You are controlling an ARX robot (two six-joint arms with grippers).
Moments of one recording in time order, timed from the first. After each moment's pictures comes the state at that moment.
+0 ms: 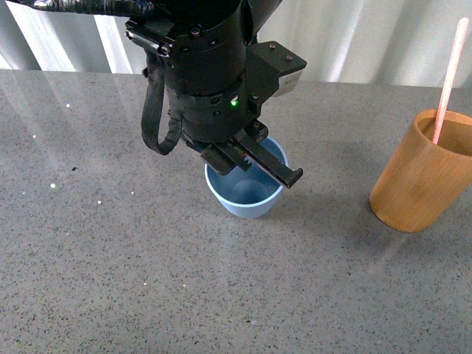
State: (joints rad) left arm -0.56 2.06 1.39 -0.46 -0.17 0.26; right arm 0.00 0.00 0.02 0.00 0.00 0.00
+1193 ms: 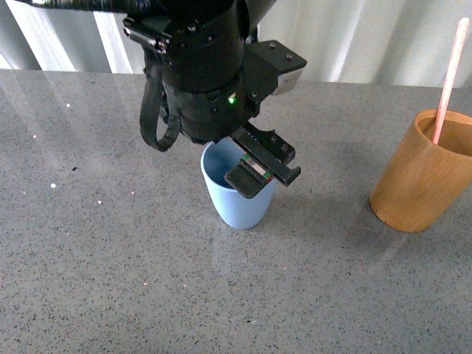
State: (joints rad) left arm -0.54 2.06 1.40 -0.46 -0.15 0.27; right arm 0.00 0.00 0.02 0.00 0.00 0.00
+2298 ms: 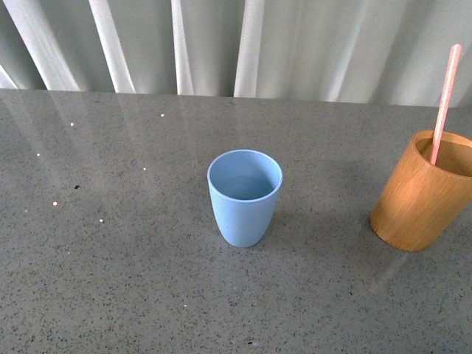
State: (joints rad) left arm -0.24 1.24 0.46 0.77 -0.23 0.01; right arm 0.00 0.00 0.02 0.00 0.00 0.00
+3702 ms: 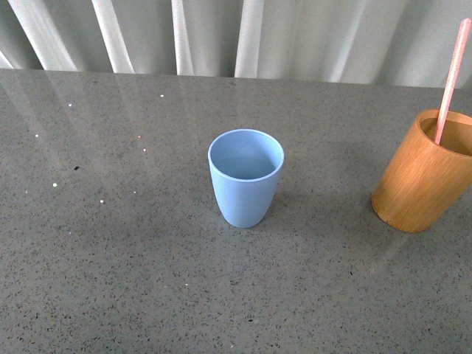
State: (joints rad) left arm 0.00 0.39 0.02 0.39 0.00 0.00; right arm 0.00 0.00 0.02 0.00 0.00 0.00
